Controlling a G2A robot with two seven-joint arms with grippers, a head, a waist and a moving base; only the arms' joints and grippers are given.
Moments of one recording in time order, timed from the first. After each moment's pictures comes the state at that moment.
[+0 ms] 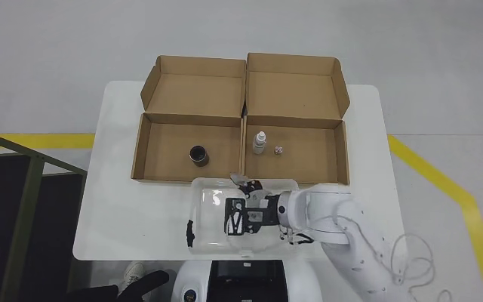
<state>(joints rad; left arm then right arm) -0.42 -0.34 -0.17 -1.17 3.07 0.50 0.07 -1.21 -1.29 1.05 -2.02 -1.22 -0.93 0.86</state>
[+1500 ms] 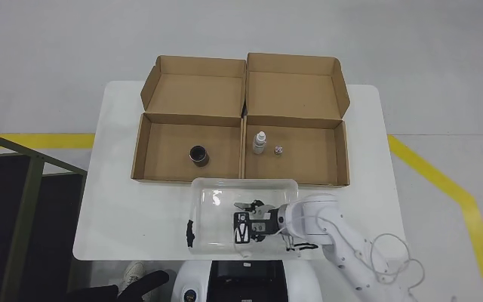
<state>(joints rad) -0.42 -0.34 -0.17 -1.17 3.07 0.50 0.07 -1.22 -1.23 0.97 -1.81 -1.37 -0.97 0.68</state>
